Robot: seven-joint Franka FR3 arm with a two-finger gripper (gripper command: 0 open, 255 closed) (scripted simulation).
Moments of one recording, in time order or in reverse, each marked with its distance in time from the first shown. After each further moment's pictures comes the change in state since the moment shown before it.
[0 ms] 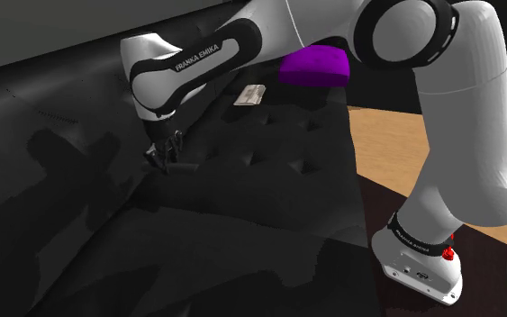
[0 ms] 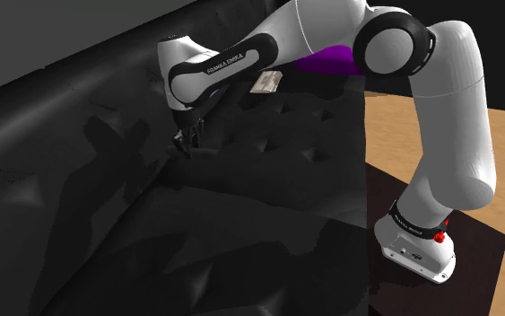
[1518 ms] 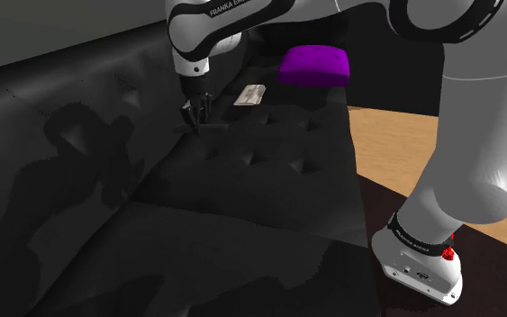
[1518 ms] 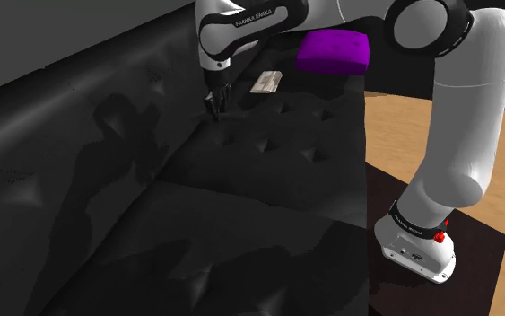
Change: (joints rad) arm -0.164 -0.190 -0.041 -0.097 0.049 -0.105 -0.202
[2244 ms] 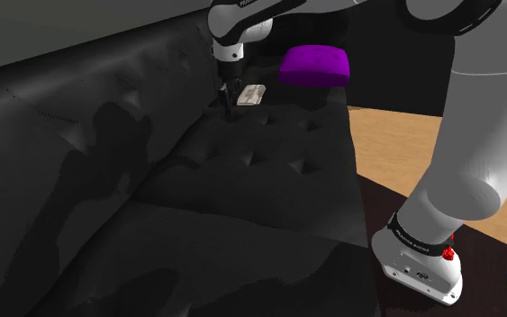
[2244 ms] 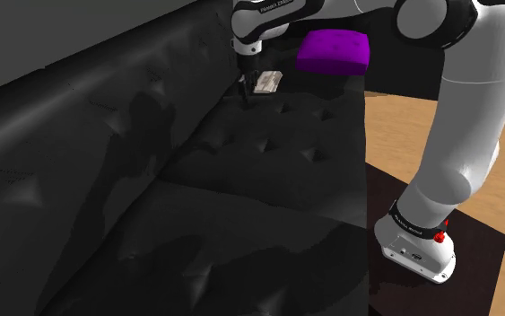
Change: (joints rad) arm -0.157 -0.054 -0.074 -0.059 0.021 -0.012 -0.233
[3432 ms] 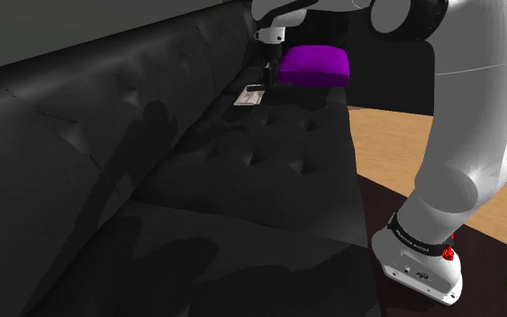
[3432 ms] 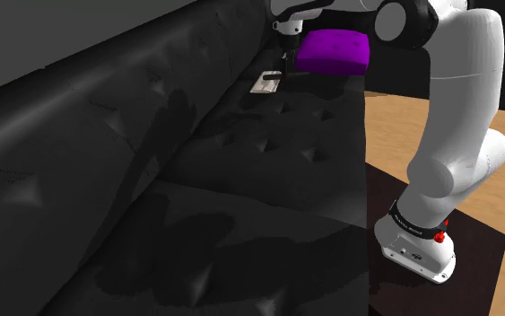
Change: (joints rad) arm -0.245 0.150 -0.121 0.253 0.010 -0.125 -0.358
